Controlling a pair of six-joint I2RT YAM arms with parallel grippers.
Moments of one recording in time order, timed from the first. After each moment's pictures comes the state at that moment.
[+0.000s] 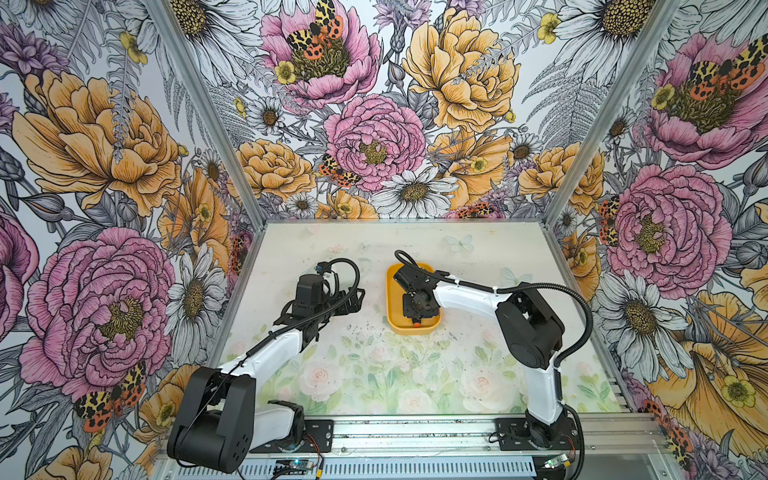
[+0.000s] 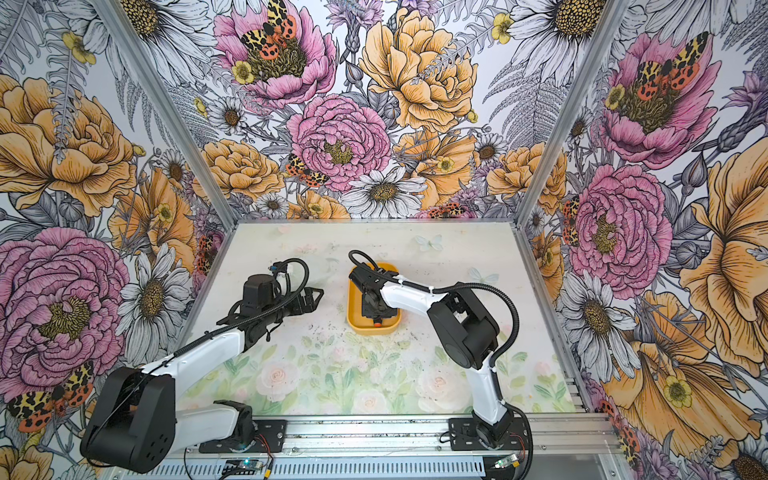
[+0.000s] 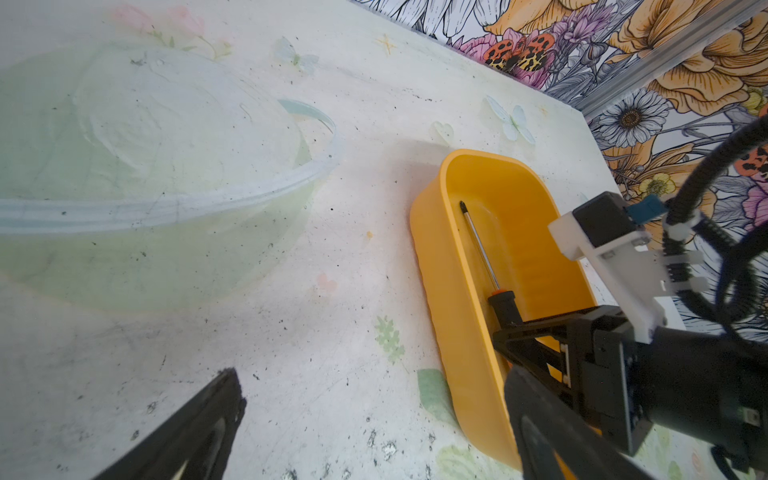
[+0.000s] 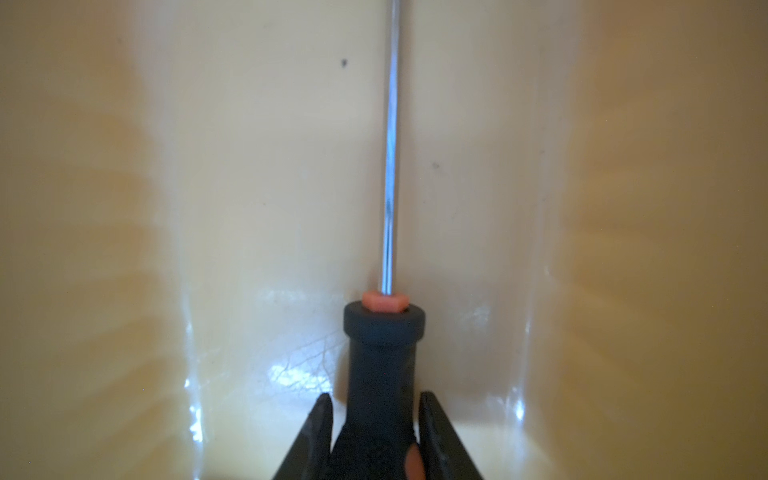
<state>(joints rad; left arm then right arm) -0.22 1.25 0.58 0.03 0.27 -0.41 0.74 2.02 1.44 -0.71 0.11 0.68</state>
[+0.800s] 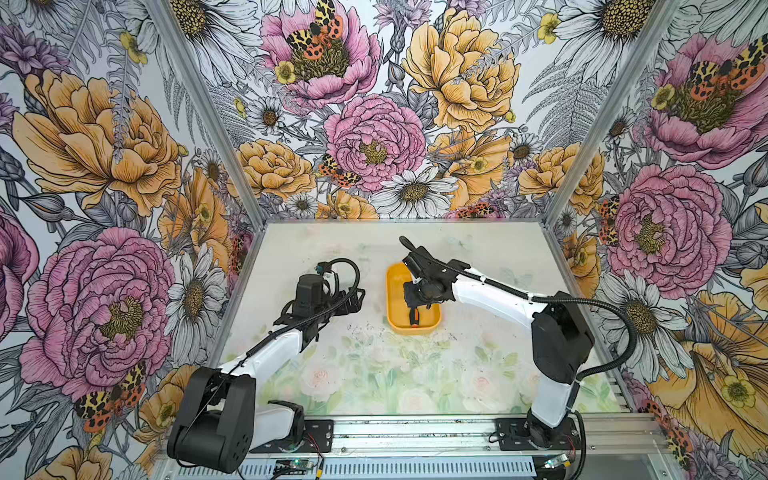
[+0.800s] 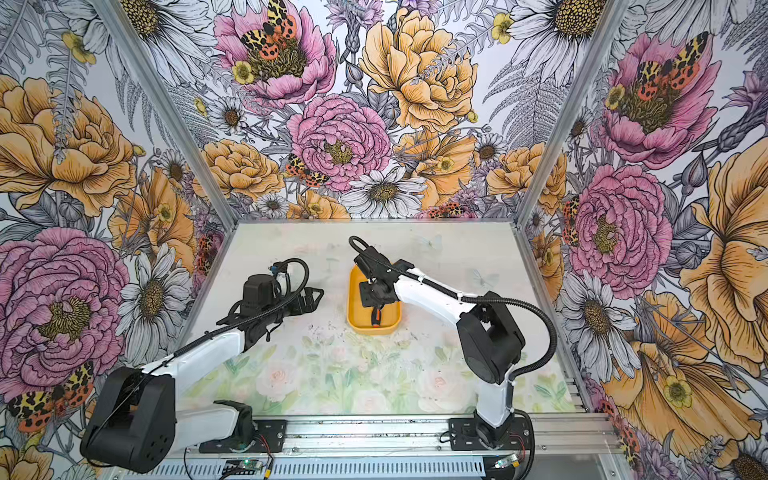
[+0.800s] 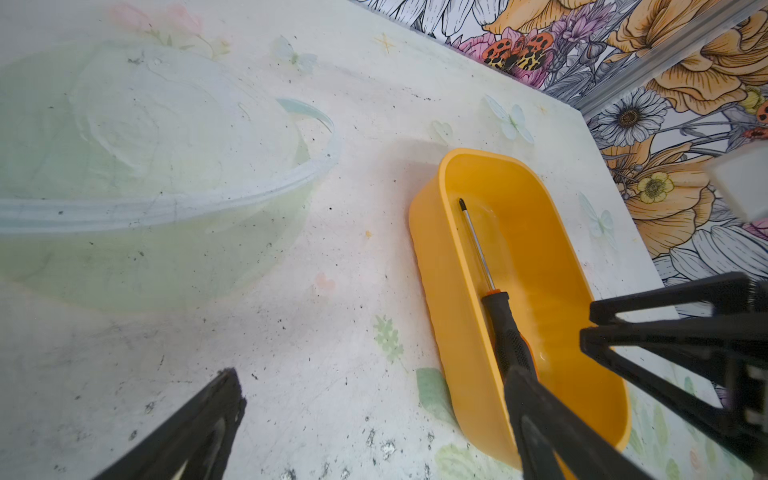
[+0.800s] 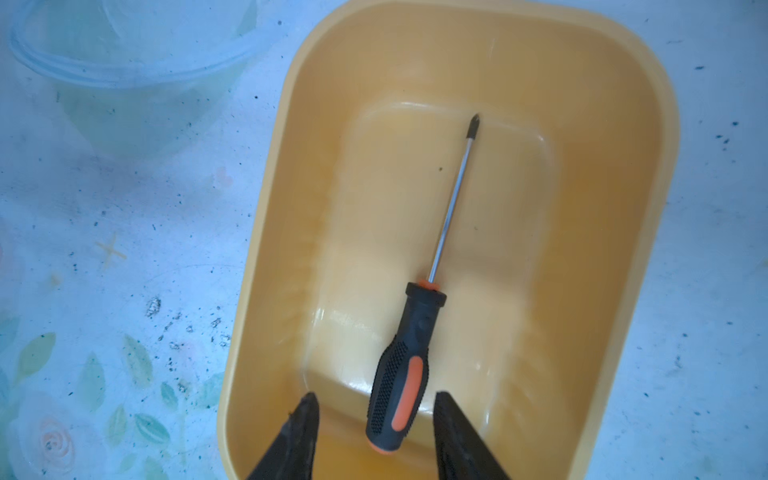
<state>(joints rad) -0.22 1.25 0.58 0.03 0.27 -0.41 0.71 1.81 1.46 -0.73 0.02 0.46</state>
